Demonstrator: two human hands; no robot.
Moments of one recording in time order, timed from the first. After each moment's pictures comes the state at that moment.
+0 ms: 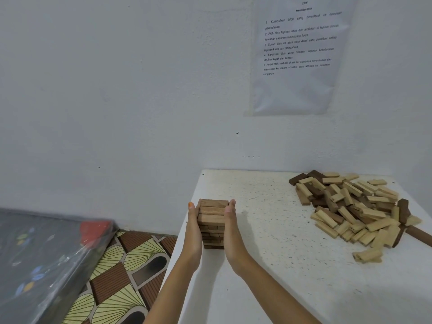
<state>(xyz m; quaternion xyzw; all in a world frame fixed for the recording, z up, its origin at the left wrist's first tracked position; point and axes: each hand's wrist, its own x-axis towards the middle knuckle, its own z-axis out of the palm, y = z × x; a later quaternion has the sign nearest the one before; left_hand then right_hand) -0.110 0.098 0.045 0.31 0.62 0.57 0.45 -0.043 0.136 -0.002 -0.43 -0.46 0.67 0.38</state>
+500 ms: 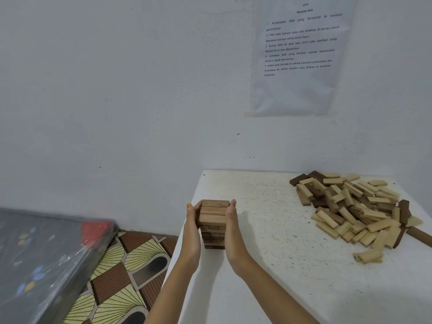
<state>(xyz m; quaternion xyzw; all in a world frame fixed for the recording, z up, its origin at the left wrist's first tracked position) -0.113 0.094 0.045 0.29 0.62 0.59 0.42 -0.043 0.135 -0.001 -0.44 -0.46 0.67 0.39</state>
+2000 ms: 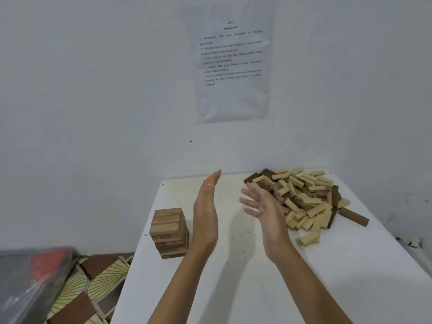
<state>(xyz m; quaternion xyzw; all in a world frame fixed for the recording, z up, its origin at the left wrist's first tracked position) 0.015 0.117 0.115 0.49 0.51 0.62 0.35 0.131 0.133 0.094 -0.42 -0.41 0.56 0.58</state>
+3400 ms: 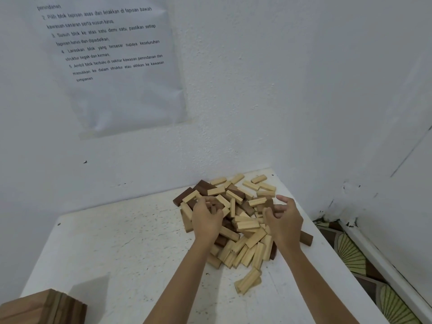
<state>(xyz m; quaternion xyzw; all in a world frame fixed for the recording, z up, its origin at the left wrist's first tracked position) 0.164 0.304 0.016 0.52 0.69 0.38 0.33 0.325 0.277 -0.006 -0.71 -0.38 0.25 0.54</state>
